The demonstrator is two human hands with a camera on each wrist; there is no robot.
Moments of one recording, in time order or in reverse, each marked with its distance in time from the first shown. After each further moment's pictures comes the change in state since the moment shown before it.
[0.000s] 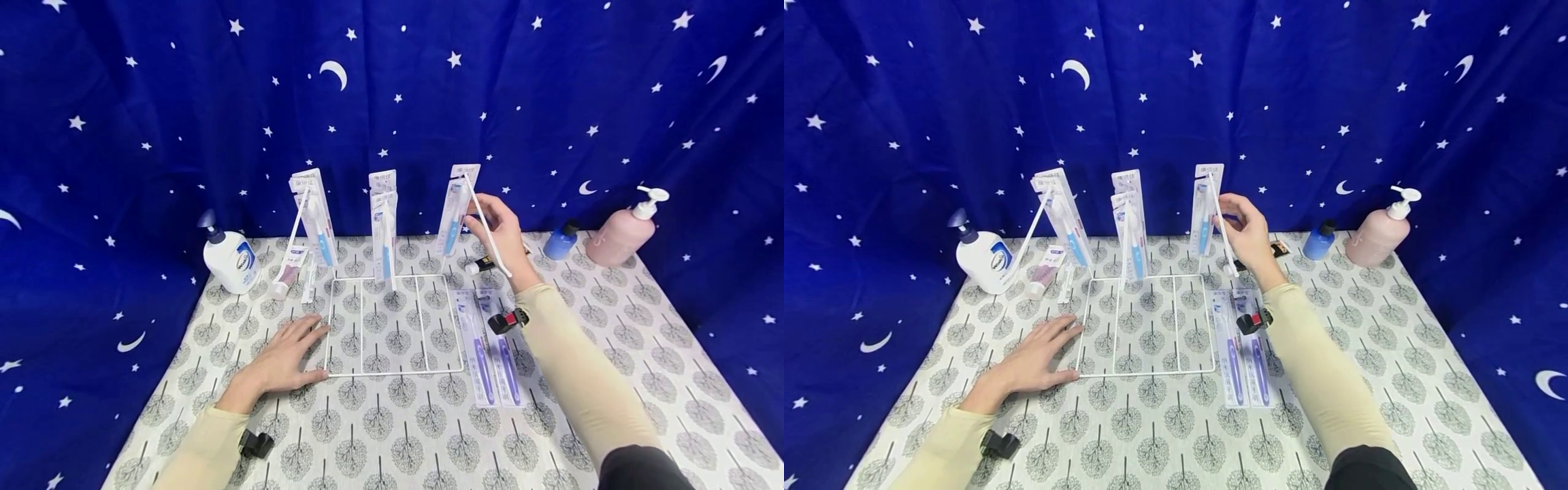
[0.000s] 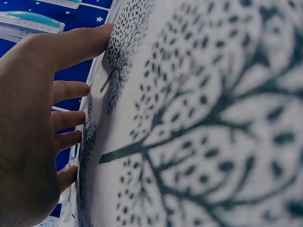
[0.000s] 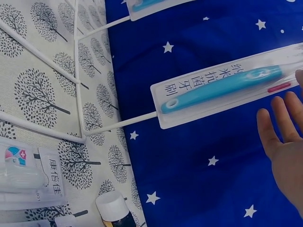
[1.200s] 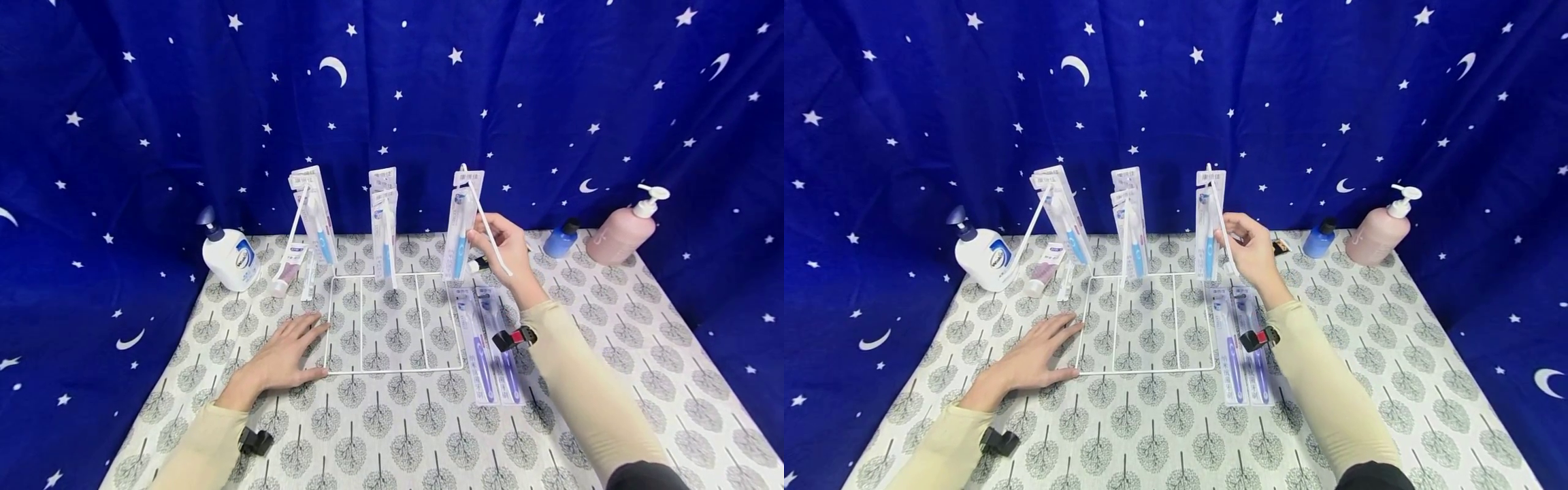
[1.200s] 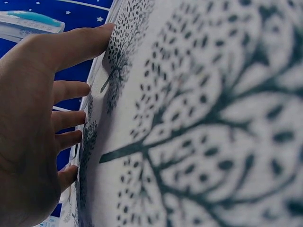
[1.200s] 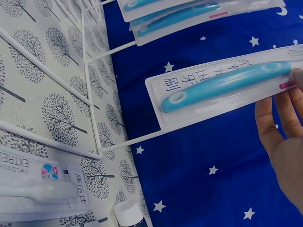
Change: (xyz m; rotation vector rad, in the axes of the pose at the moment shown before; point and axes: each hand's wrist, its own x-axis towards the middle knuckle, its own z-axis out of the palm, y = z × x) left_hand 0.001 0.000 -0.002 0.001 -0.008 -0.002; right_hand -0.026 0.006 -0.006 0.087 0.010 -0.001
